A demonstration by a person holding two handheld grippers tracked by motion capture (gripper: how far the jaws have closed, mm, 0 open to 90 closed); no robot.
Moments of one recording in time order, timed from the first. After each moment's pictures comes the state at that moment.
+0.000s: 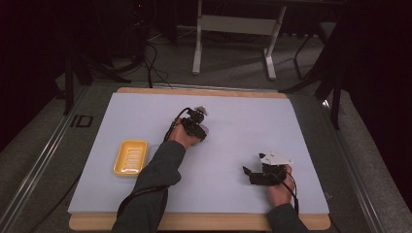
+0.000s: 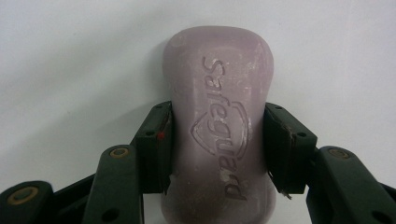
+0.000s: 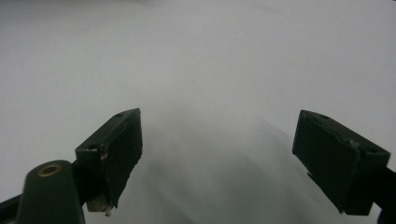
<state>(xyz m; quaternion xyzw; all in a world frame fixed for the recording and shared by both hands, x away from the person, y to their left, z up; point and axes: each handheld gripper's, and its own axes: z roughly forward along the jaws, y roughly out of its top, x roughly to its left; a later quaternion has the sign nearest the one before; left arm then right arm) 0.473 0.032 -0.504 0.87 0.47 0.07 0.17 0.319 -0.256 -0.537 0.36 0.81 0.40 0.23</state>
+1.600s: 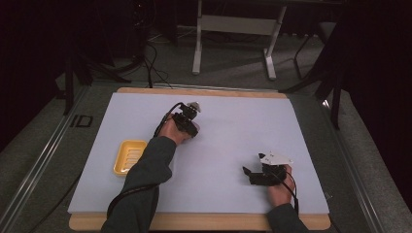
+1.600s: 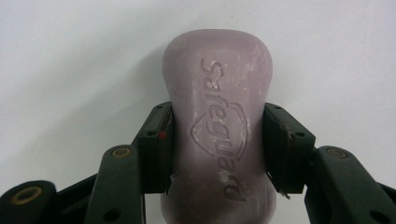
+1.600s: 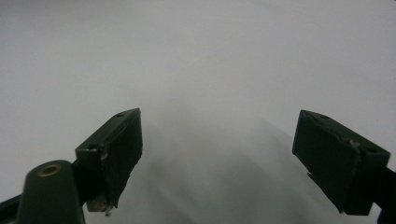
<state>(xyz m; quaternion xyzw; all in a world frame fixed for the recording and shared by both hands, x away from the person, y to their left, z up) 0.467 0.060 -0.476 0.88 0.46 0.08 0.13 0.319 -0.256 -0.537 0.36 0.81 0.40 0.23</state>
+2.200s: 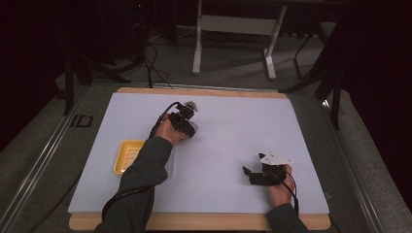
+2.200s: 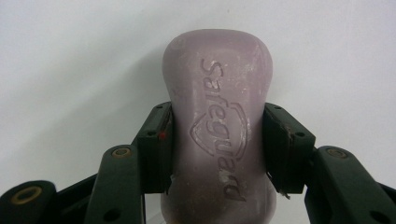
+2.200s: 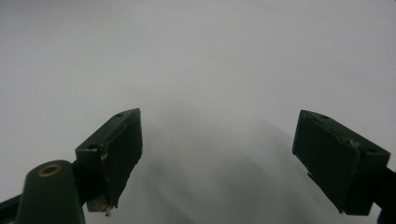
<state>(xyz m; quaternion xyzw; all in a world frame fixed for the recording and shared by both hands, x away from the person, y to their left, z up) 0.457 0.070 -0.465 0.88 0.45 0.08 0.14 0.319 -0.255 -0.537 0.36 0.81 0.40 0.23</state>
